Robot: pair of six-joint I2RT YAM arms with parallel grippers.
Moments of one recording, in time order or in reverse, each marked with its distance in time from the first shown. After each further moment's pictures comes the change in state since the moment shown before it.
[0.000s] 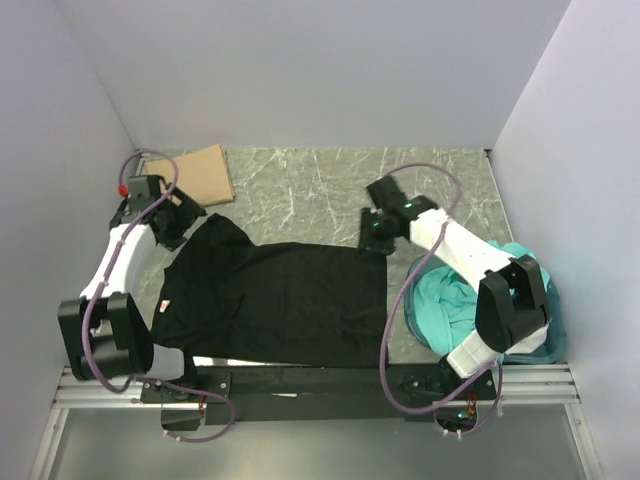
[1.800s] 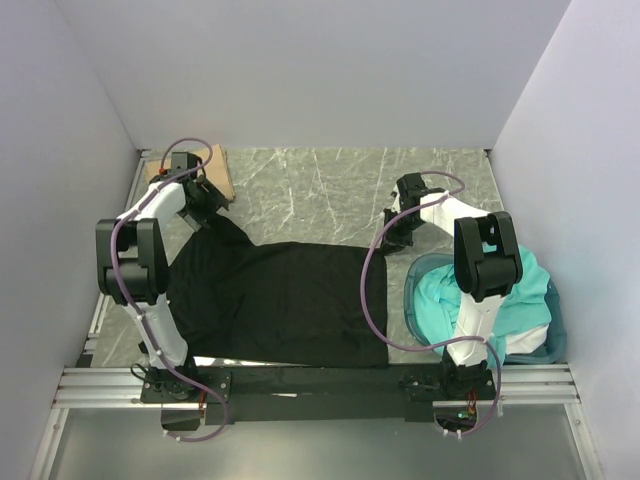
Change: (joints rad) left arm -0.142 0.517 0.364 -0.049 -0.077 -0.001; right arm -0.347 0.362 0.068 0.096 -0.259 -0.273
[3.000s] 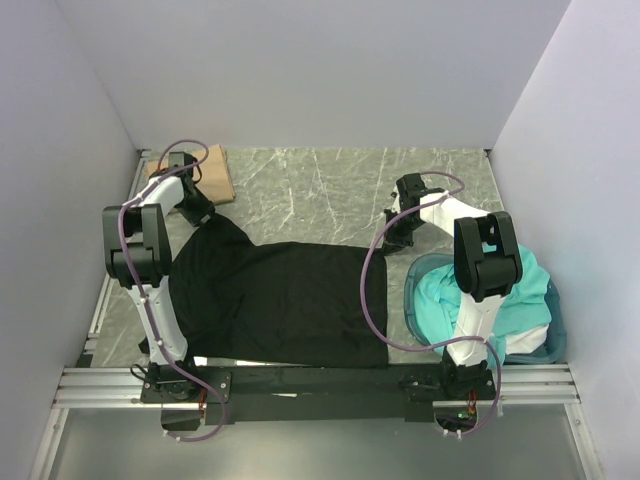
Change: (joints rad) left arm 0.051 0.177 0.132 -0.039 -0.079 0.094; right arm 0.003 0.000 0.000 -0.007 0.013 -0.004
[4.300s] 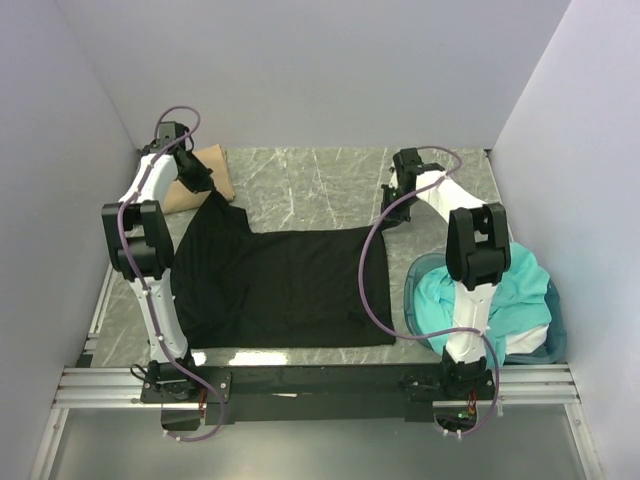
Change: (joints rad) left arm 0.012 0.072 0.310 -0.098 0.194 -0.028; right arm 0.000 0.106 0.287 -0.126 0.048 0.003
